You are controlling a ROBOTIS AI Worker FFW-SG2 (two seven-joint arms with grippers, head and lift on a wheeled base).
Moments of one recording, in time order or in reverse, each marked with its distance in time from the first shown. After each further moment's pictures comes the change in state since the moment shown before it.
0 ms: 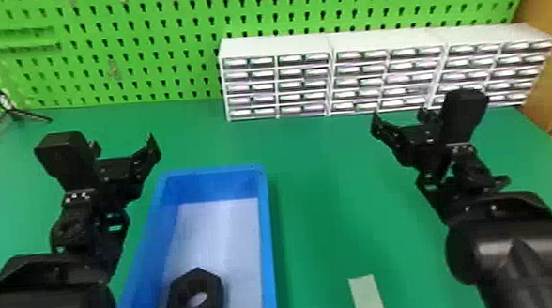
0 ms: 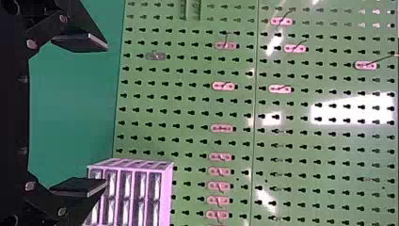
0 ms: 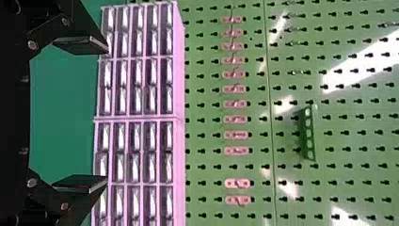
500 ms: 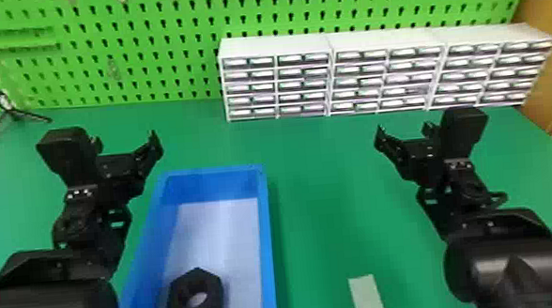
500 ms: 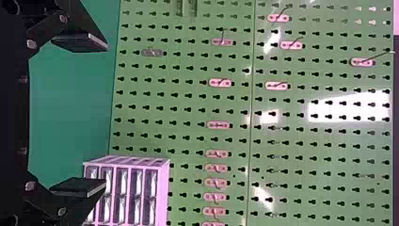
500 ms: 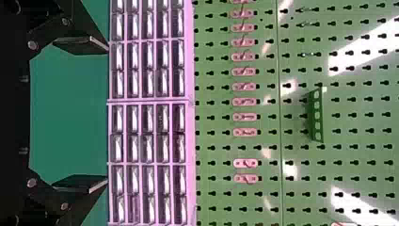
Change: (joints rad) left arm -0.010 -0.002 -0.007 0.000 -0.003 0.000 0.000; right arm 0.040 0.006 0.003 0.015 0.011 -0.034 -0.057
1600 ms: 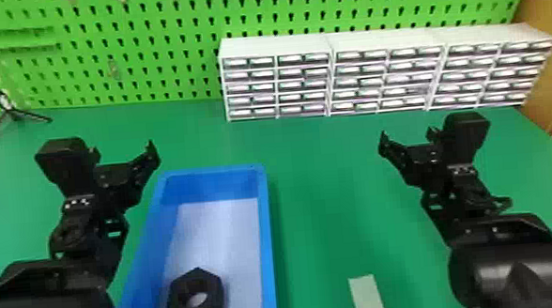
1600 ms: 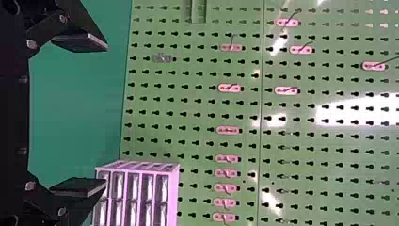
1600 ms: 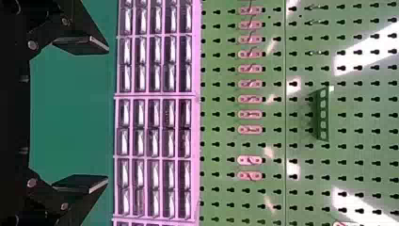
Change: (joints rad) left arm 0.028 0.000 0.015 0.000 -0.002 0.006 -0.001; right arm 0.017 -0.010 -0.008 -0.001 0.024 -0.002 0.000
